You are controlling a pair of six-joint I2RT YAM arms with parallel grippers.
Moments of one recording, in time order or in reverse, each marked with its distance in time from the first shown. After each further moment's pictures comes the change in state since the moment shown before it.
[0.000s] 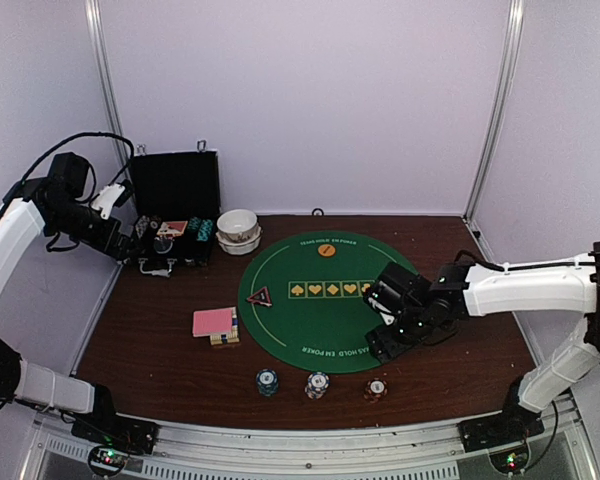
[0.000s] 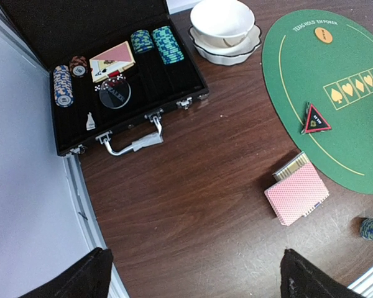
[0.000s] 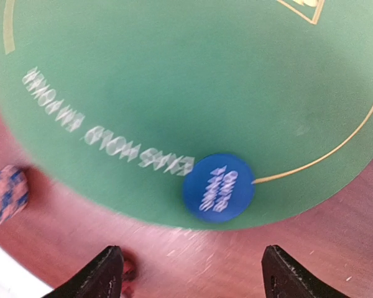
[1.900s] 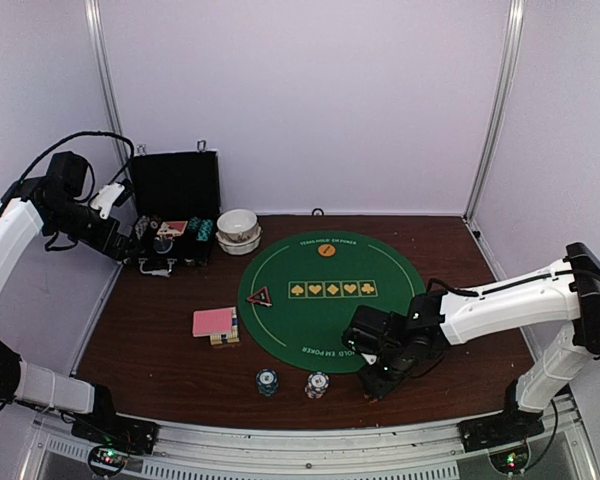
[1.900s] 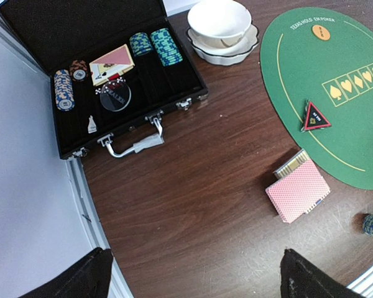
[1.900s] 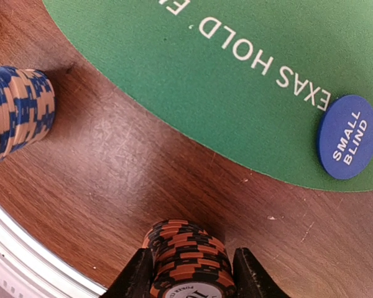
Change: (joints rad) left arm 0.000 -0.006 0.008 -0.011 0.000 0.026; right arm 0.217 0.097 -0.007 -0.027 -0.079 0.080
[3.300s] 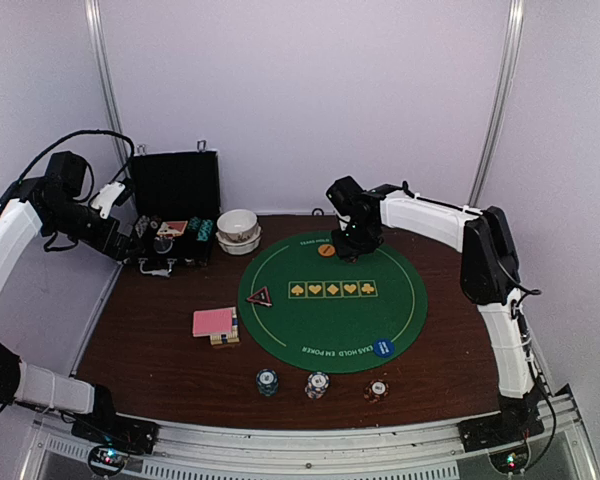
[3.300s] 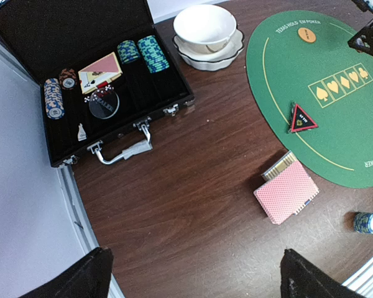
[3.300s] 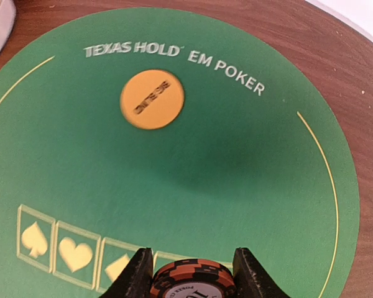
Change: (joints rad) left arm 0.000 -0.009 -0.001 -0.003 0.052 0.007; right arm -0.535 0.694 1.102 -0.119 0.151 -0.189
